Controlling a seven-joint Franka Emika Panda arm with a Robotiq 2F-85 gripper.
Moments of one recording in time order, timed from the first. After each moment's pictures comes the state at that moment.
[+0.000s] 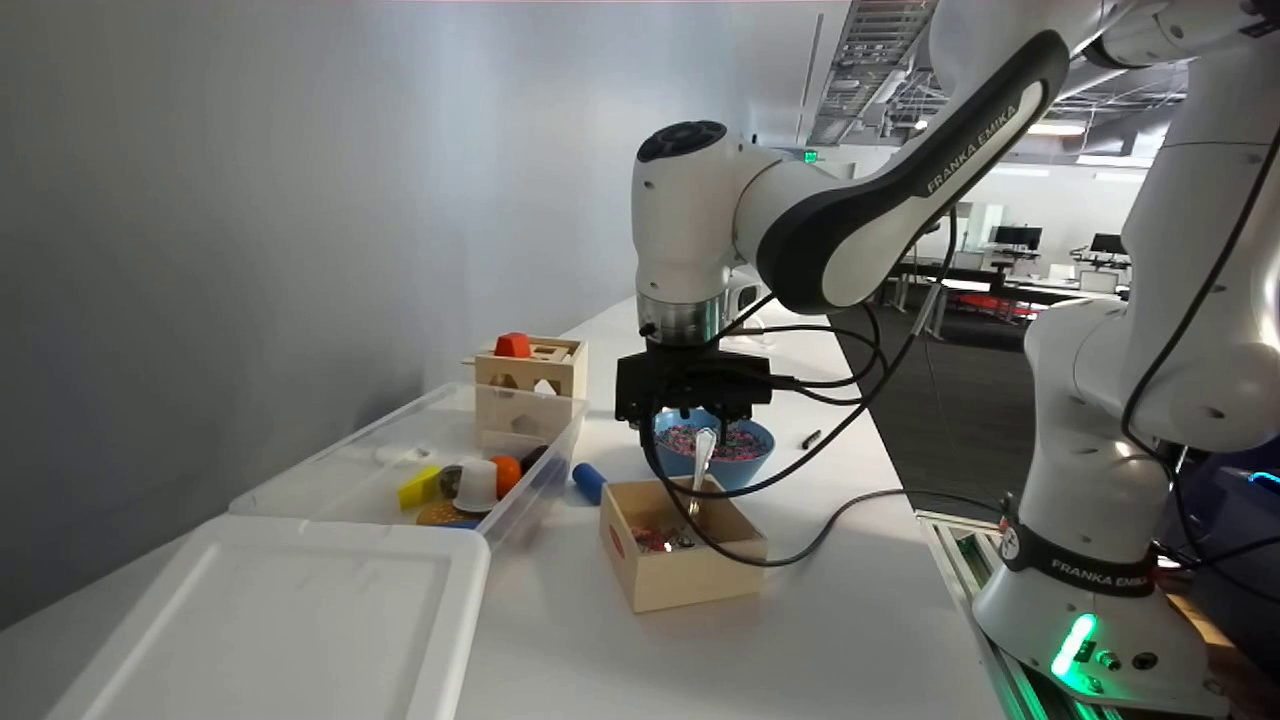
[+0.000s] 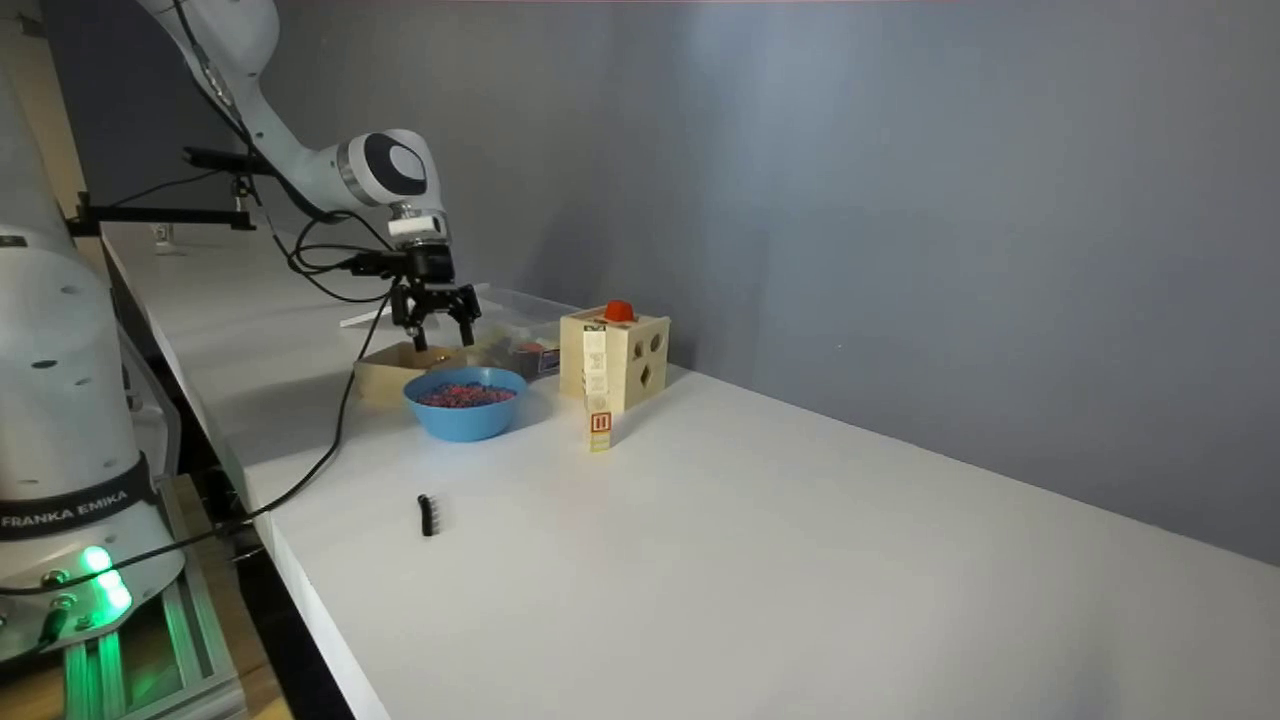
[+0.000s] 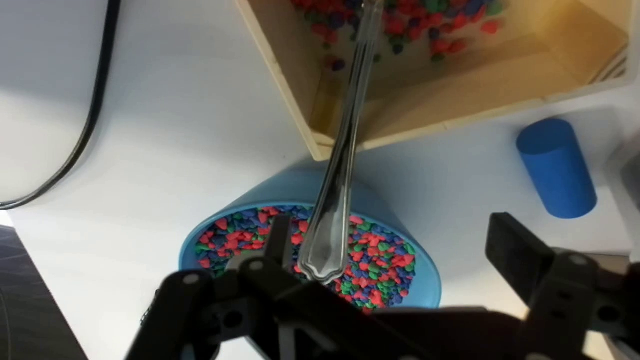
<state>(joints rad) 0.12 -0.13 0.16 -2.43 -0.44 2.15 1.91</state>
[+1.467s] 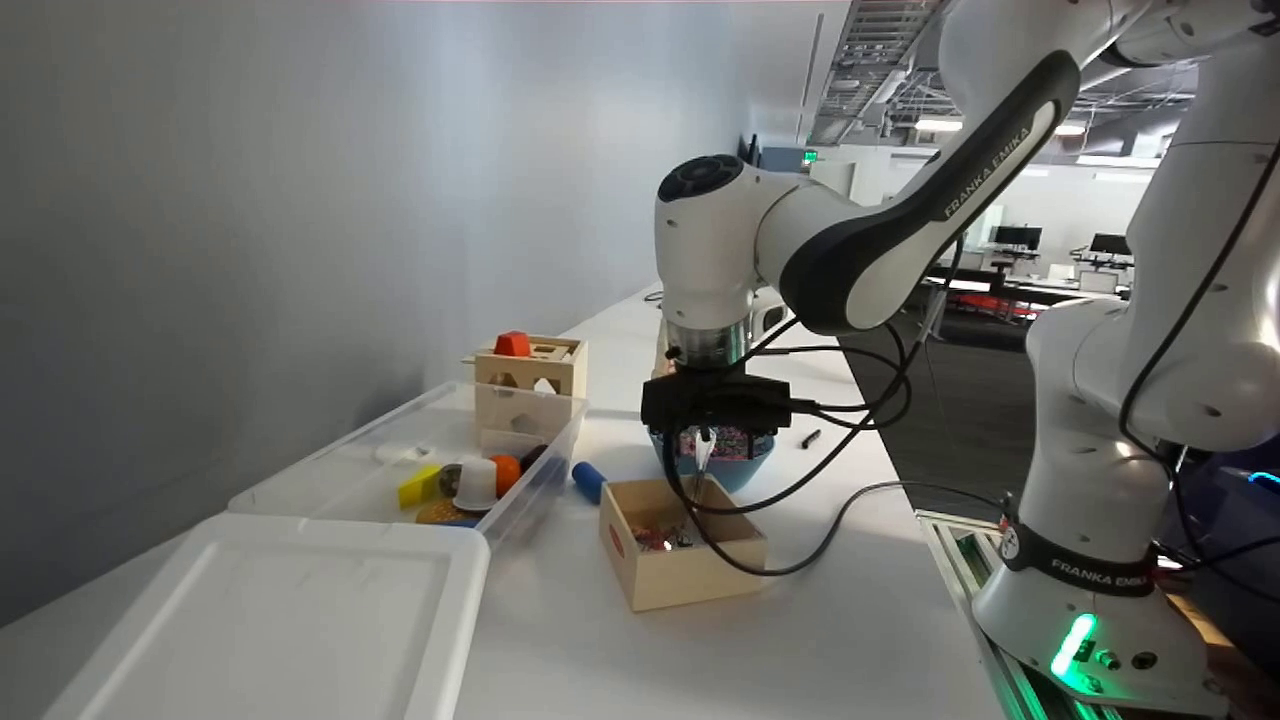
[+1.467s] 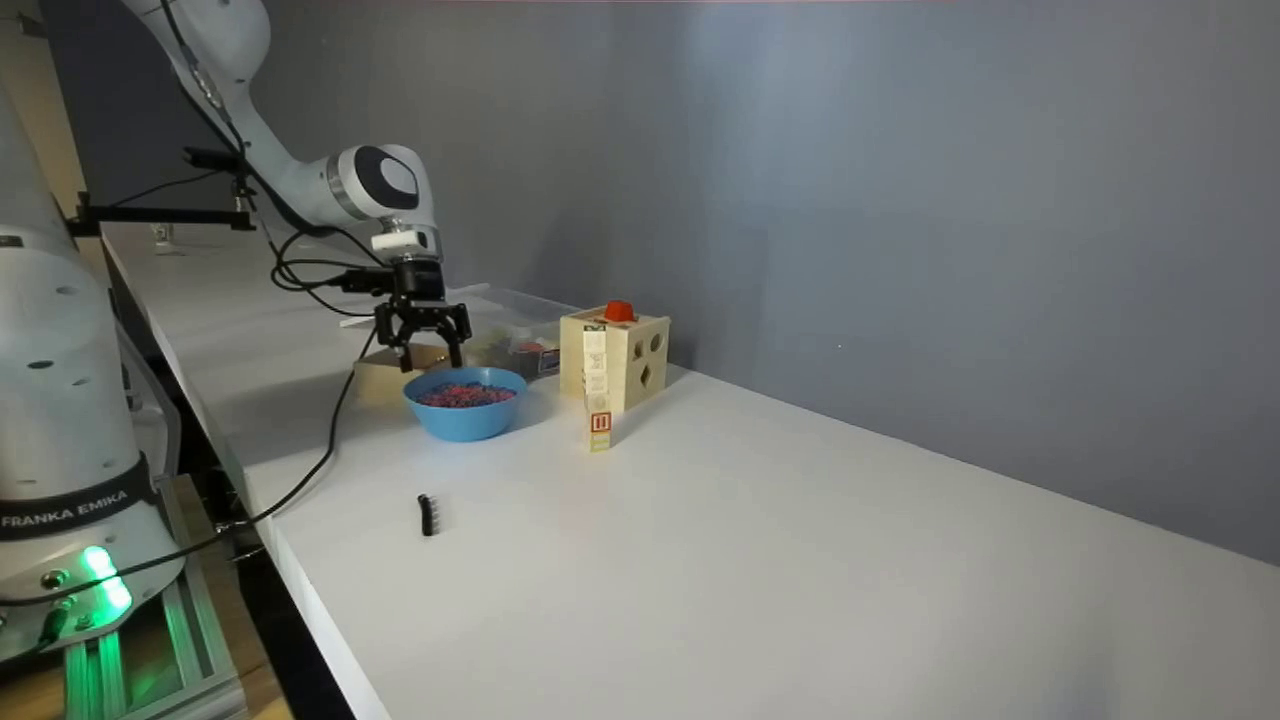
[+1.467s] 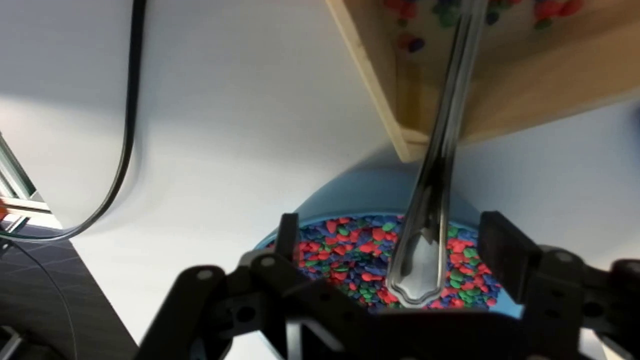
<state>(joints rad) 0.10 -0.16 0.16 -2.52 -0.47 2.14 2.01</state>
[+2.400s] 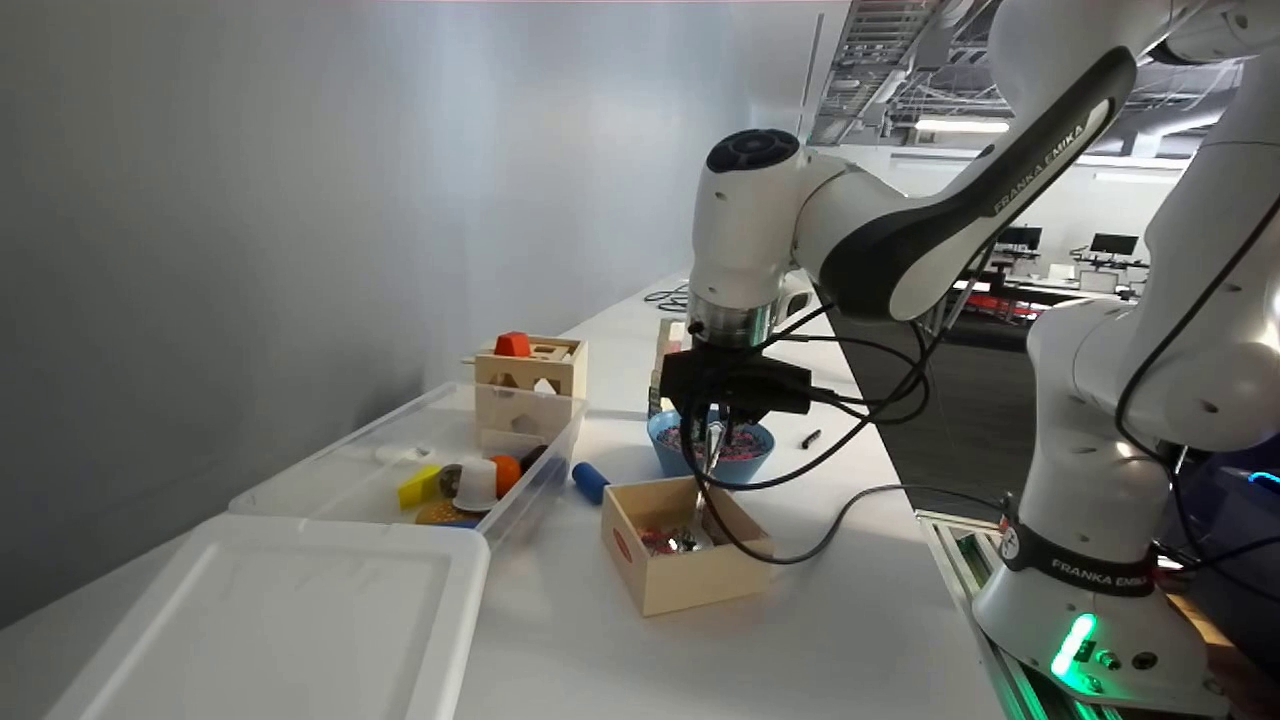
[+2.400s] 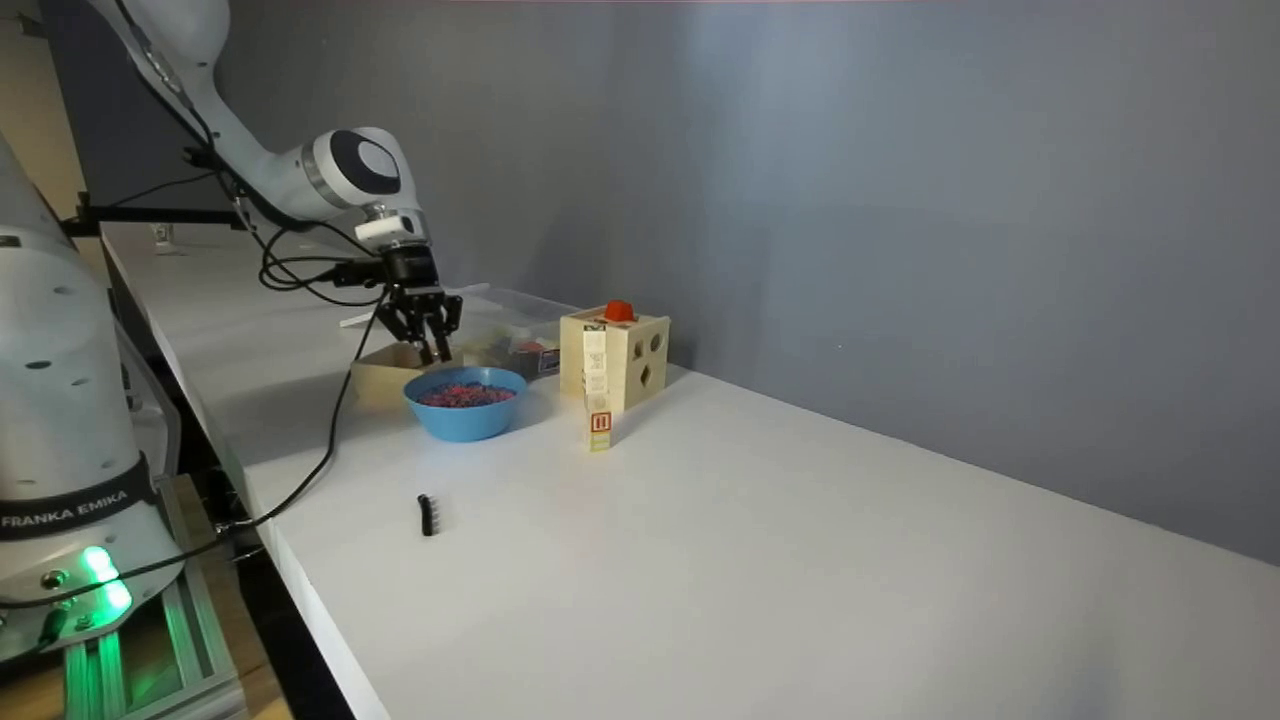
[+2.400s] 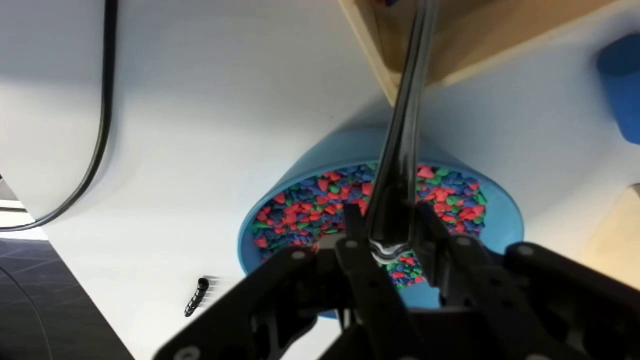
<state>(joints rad) 0.08 -0.28 0.16 -2.60 -0.53 2.20 2.06</state>
